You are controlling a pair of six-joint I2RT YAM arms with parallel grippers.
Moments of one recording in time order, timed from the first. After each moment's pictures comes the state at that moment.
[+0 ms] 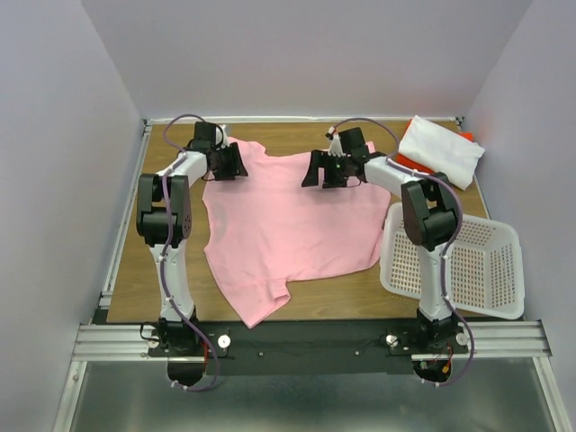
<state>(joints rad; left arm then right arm) -0.07 2.16 1.57 -0.31 0.37 -0.27 0.37 2.18 1.58 -0.23 -0.44 0.34</state>
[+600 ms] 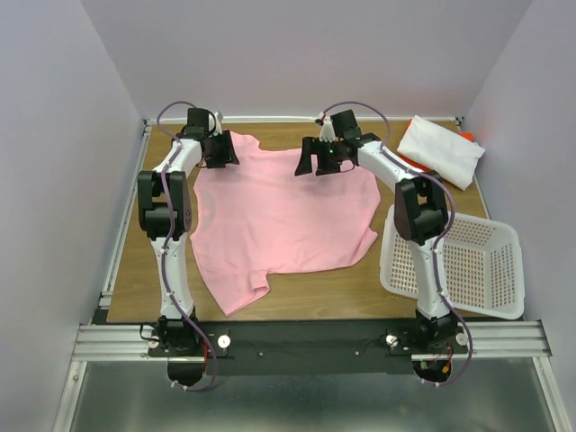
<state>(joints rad) -0.01 2.28 1.84 -0.47 0.33 -0.23 0.39 2.32 1.94 -0.48 -0.49 0.27</state>
